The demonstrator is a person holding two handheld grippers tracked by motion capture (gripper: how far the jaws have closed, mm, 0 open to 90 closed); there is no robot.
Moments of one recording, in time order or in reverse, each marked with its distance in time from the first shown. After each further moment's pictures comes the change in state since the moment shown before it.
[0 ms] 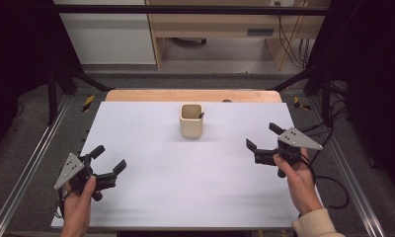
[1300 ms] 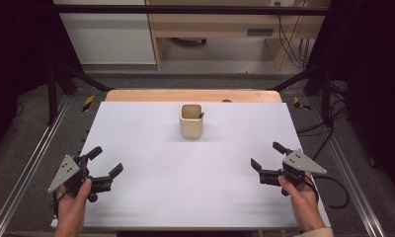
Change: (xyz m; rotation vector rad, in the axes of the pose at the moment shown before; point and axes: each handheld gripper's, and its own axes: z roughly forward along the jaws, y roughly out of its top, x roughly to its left) left arm 0.005 0.002 -0.011 0.004 -0.042 0.036; right arm 0.007 -0.051 -0.027 -0.004 0.012 0.007
